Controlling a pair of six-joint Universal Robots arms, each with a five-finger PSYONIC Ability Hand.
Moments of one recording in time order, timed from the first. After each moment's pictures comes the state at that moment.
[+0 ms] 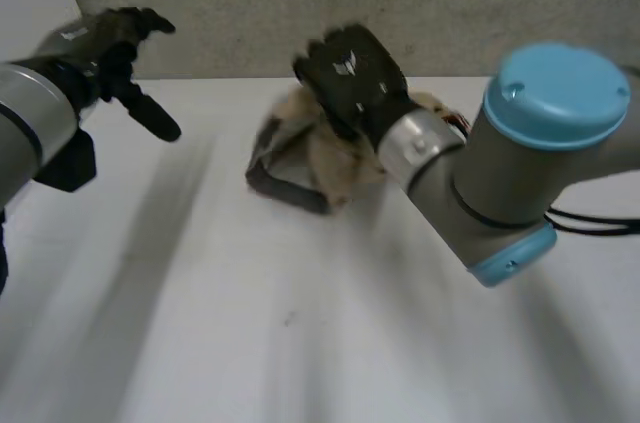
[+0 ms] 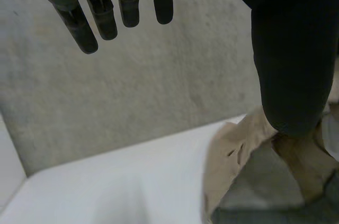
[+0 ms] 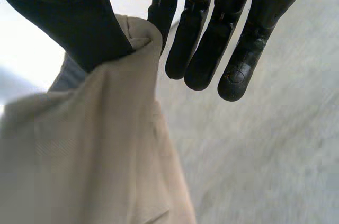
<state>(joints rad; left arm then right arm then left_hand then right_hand) 4.38 -1.68 -1.28 2.87 -1.57 3.05 2.21 -1.05 1.15 -0.26 1.32 2.64 0.22 0.21 0.22 0.21 0.05 0.95 1.17 1.18 1.19 0.97</state>
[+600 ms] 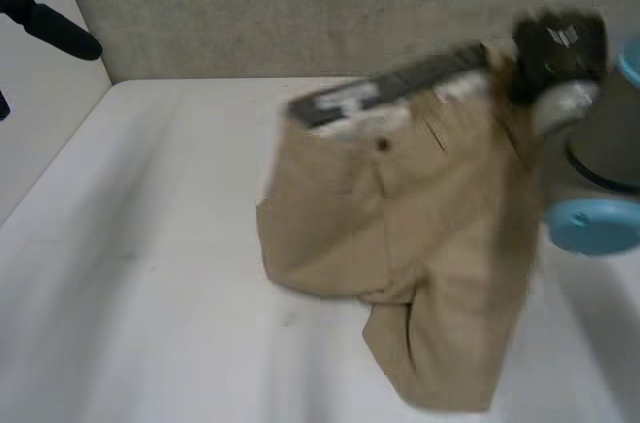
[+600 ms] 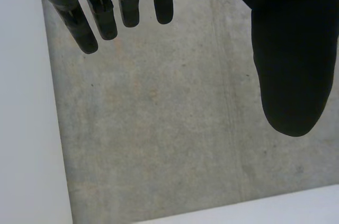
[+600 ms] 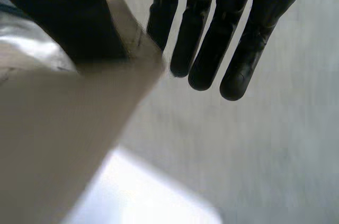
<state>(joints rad) 4.52 -1.50 -1.31 2.95 -1.57 2.96 1.94 -1.16 1.28 -0.23 1.80 2.84 0.22 0.21 0.22 0.21 0.05 0.86 1.03 1.03 1.04 0.85</state>
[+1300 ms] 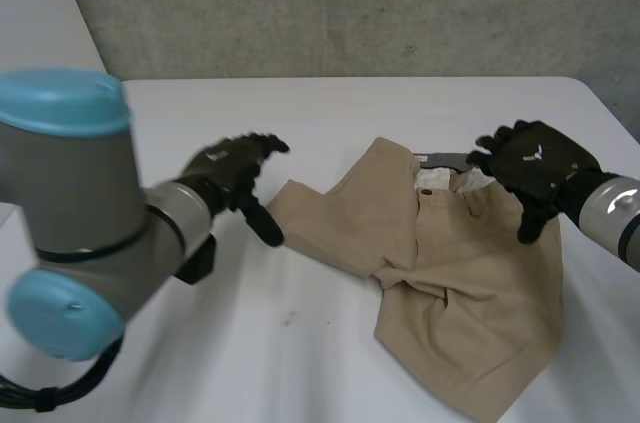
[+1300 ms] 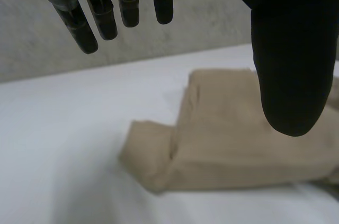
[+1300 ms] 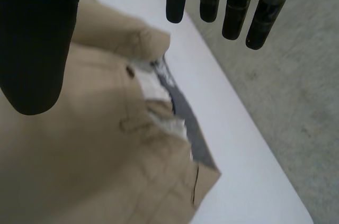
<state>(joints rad) 4.15 -1.96 -1.39 2.99 -1.58 2.97 1.66 -1.33 1.63 0.07 1.10 2.32 0.22 0.21 0.22 0.21 0.05 0.20 0.22 0.21 0.23 0.07</state>
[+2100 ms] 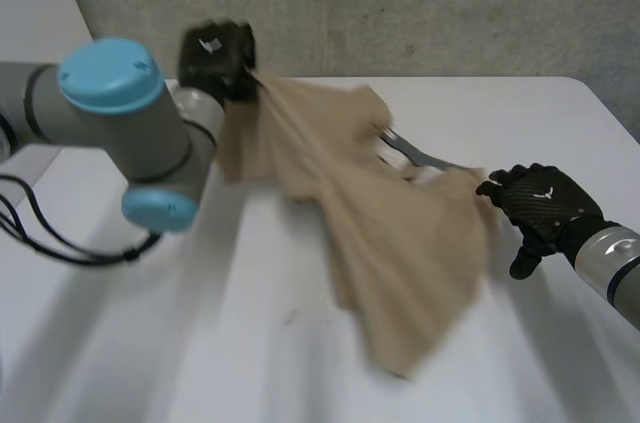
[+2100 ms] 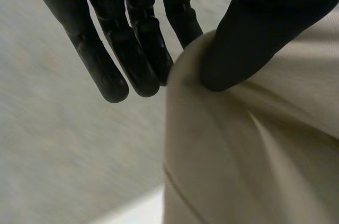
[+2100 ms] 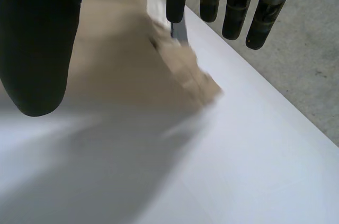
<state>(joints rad) 4.22 -2.28 -0.96 3.40 -1.66 3.24 1.63 -1.33 1.85 -0.15 1.16 2.56 1.13 1.20 1.19 1.19 0.98 0.20 0.22 0.22 0.24 0.07</state>
